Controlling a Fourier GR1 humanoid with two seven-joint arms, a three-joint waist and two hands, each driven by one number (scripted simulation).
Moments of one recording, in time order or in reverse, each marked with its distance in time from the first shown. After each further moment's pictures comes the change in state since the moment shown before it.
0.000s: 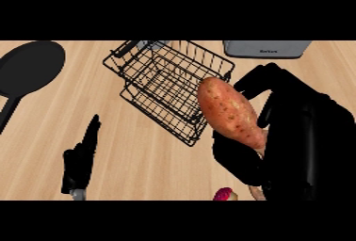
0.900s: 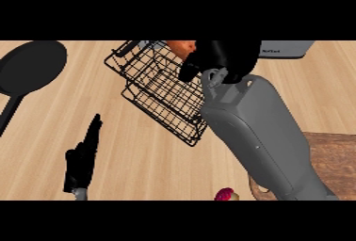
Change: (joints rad) left arm -0.009 -0.014 0.005 0.013 -0.011 -0.001 -0.017; right arm -0.384 0.002 -0.192 0.683 -0.205 -0.131 -0.040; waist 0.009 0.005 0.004
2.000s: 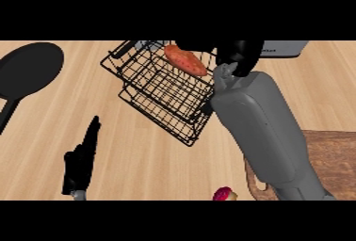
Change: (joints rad) left arm 0.016 -0.003 0.010 -0.003 -0.007 -0.006 -0.004; right arm 0.051 0.005 -0.090 0.104 -0.159 -0.744 -0.119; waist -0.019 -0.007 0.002
